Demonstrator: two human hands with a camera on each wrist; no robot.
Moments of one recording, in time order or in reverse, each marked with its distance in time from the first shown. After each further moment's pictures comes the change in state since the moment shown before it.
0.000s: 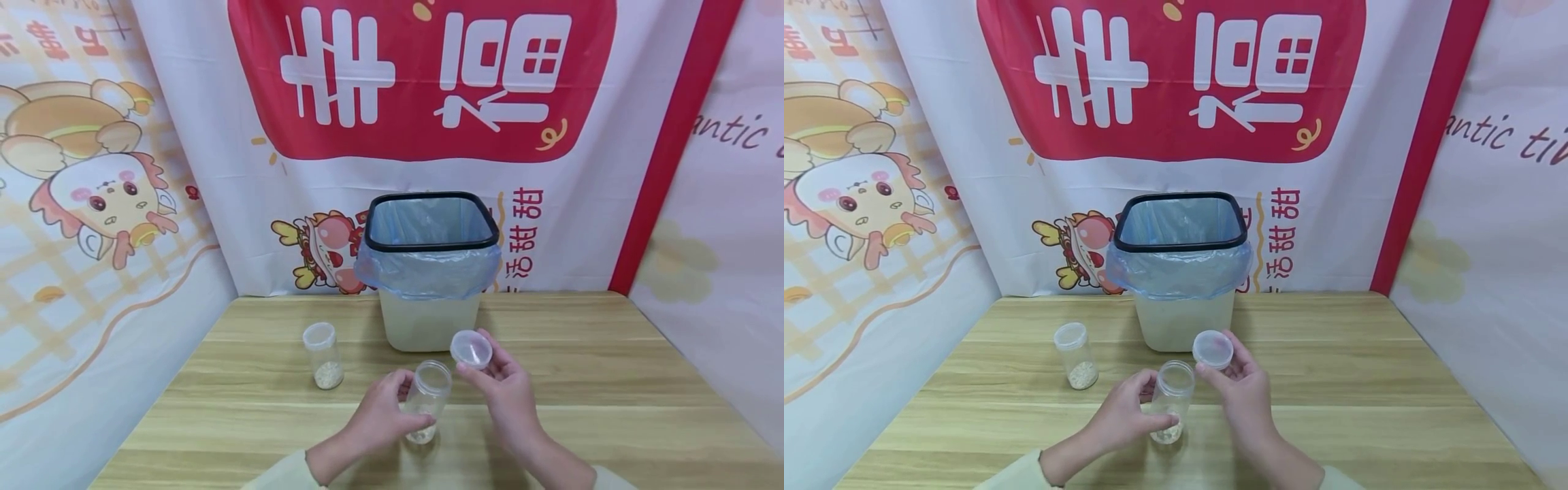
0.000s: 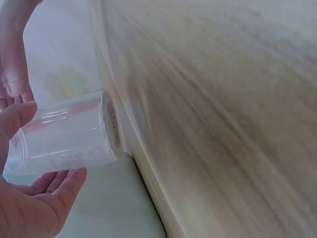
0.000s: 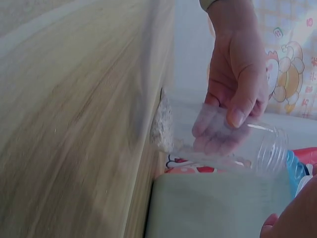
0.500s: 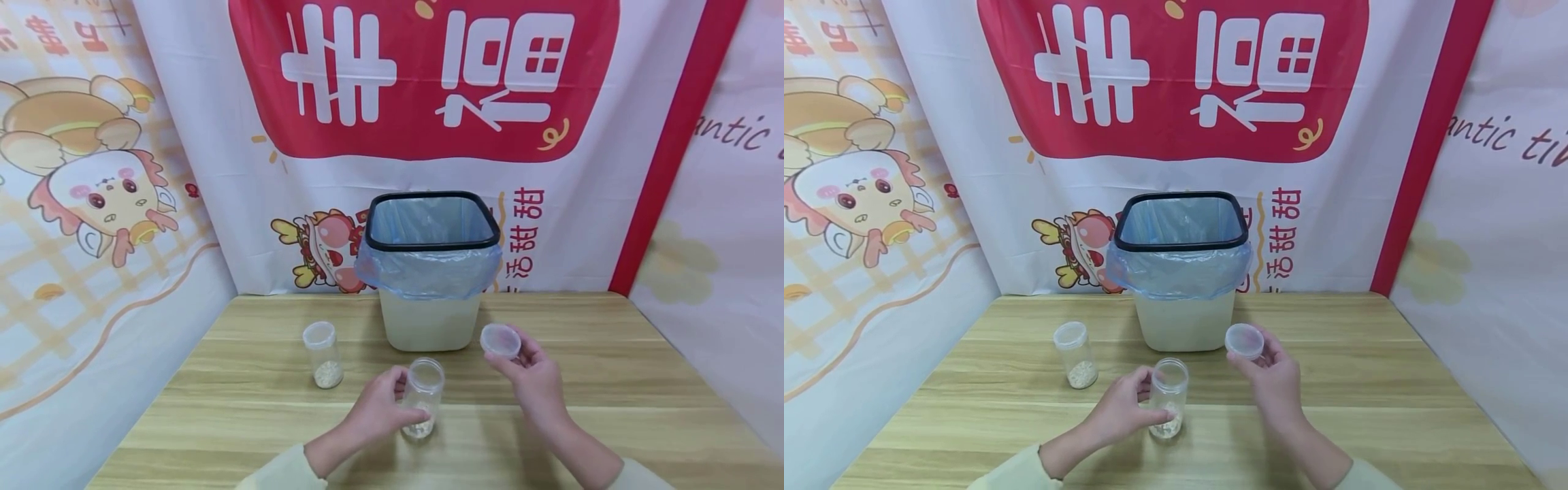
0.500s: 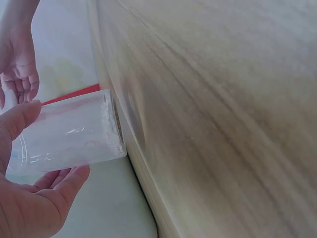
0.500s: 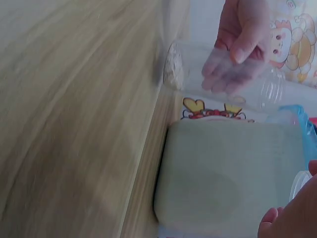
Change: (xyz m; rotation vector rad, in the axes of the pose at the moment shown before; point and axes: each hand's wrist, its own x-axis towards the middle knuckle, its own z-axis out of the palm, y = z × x) left_hand 0.005 -0.007 -0.004 -0.021 -0.025 -0.093; right_hand 0.026 -0.006 -0.037 -0.225 0.079 0.011
